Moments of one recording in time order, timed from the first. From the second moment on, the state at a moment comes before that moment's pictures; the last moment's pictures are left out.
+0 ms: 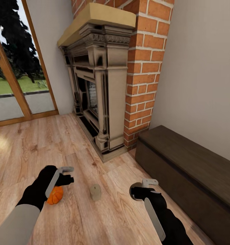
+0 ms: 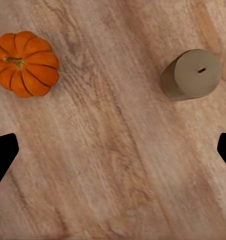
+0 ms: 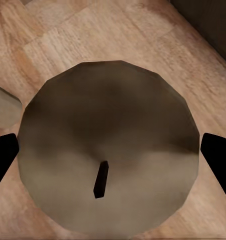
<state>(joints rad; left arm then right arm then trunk) -0.67 0.12 0.02 -0.95 0.17 1.04 0.08 -0.35 0.10 0.20 -1.26 -0.28 0.72 -0.34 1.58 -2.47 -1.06</state>
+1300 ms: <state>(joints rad) -0.75 0.02 -0.04 -0.64 0.17 1.04 0.10 -0.27 0.11 0.21 -1.53 -0.28 0.89 -0.34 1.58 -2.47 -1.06</state>
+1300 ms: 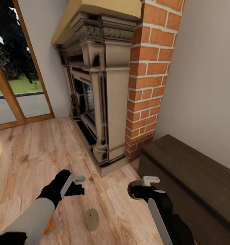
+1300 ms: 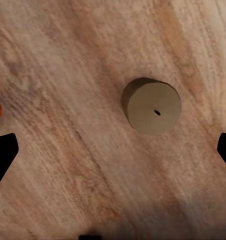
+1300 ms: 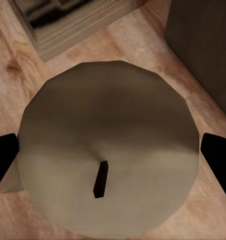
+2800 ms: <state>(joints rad) -0.74 -0.04 -0.04 -0.36 0.16 0.64 0.08 -0.27 0.11 0.21 -1.53 -0.28 0.92 -0.34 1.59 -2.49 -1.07</state>
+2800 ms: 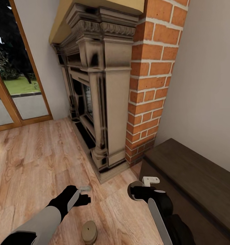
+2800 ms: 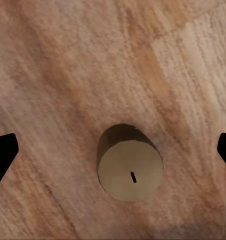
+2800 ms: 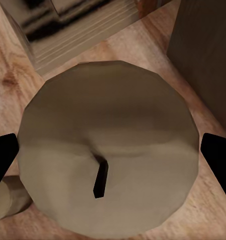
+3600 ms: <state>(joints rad) -0.74 -0.05 -0.10 -0.36 0.16 0.59 0.08 -0.27 0.11 0.24 -1.57 -0.29 0.91 -0.33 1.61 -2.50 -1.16</state>
